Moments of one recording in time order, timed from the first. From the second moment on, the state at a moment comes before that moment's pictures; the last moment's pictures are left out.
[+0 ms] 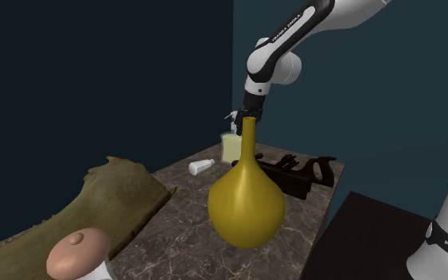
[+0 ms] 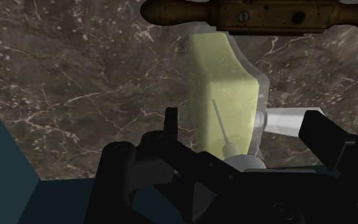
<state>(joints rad) 0.02 0.15 -0.10 -2.13 0.17 2.46 -0.28</state>
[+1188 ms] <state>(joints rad) 0.02 0.22 -0.09 -2.12 0.19 2.53 -0.30</state>
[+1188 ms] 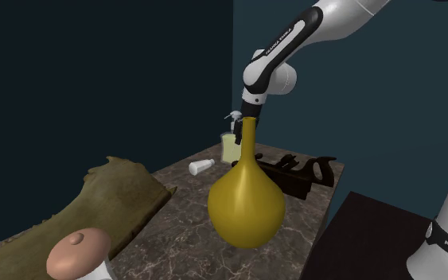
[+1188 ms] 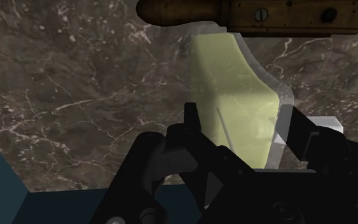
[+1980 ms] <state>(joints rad) 0.02 0.18 -0.10 -2.10 0.17 2.48 -0.28</state>
